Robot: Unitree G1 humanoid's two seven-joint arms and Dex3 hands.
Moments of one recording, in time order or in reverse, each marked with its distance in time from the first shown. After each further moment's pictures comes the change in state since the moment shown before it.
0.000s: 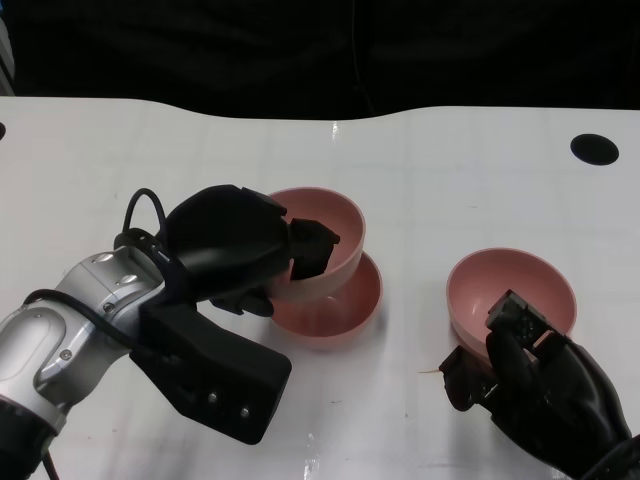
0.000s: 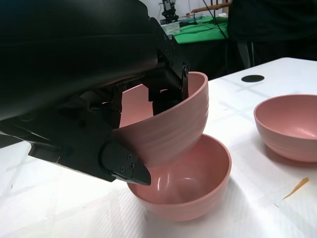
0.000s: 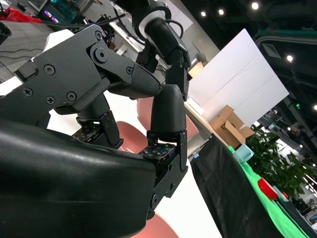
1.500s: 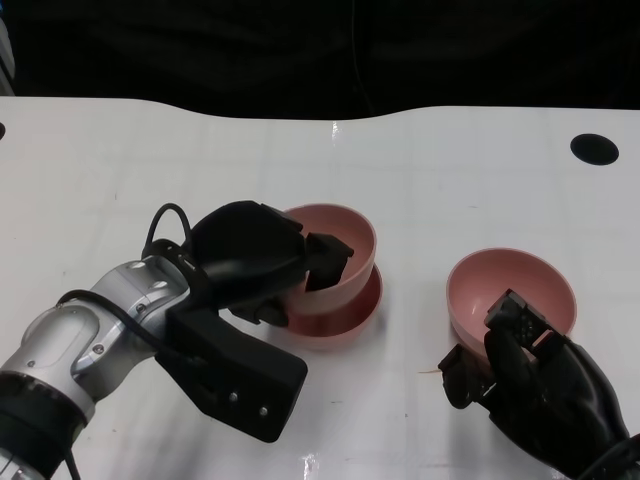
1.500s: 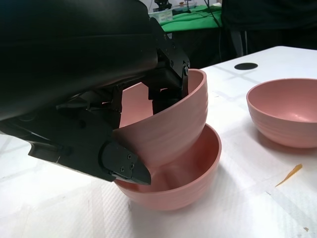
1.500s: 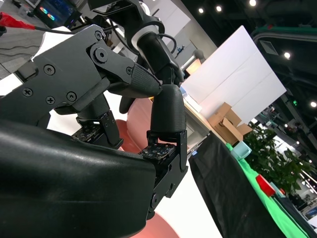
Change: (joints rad) left arm -0.066 -0.069 -0.065 0.204 0.037 -0.053 0.098; right arm 0.004 0.010 0.004 -0.003 -0.004 -0.023 -0.015
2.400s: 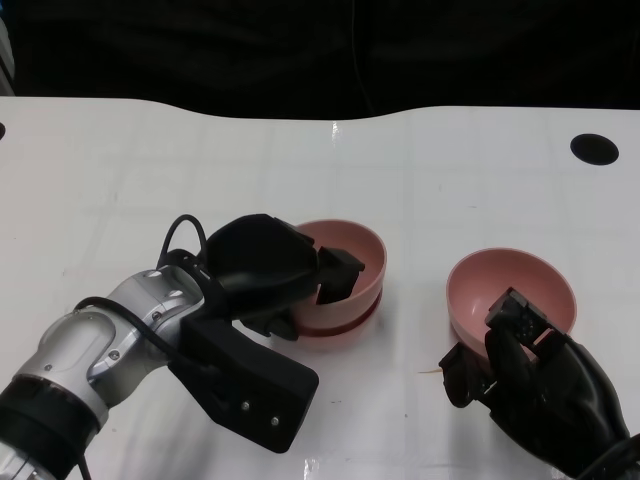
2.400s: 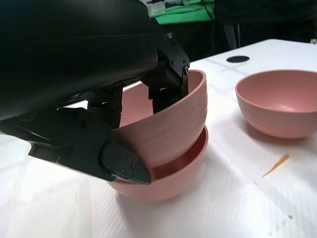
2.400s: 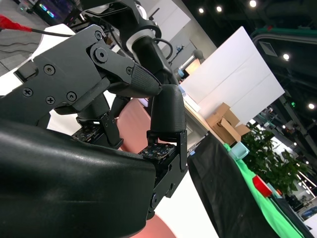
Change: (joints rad) left arm -0.004 -0.024 -0.044 0.035 0.005 0.000 0.000; right arm -0.001 0.003 0.000 0.005 -0.008 -0.015 0.004
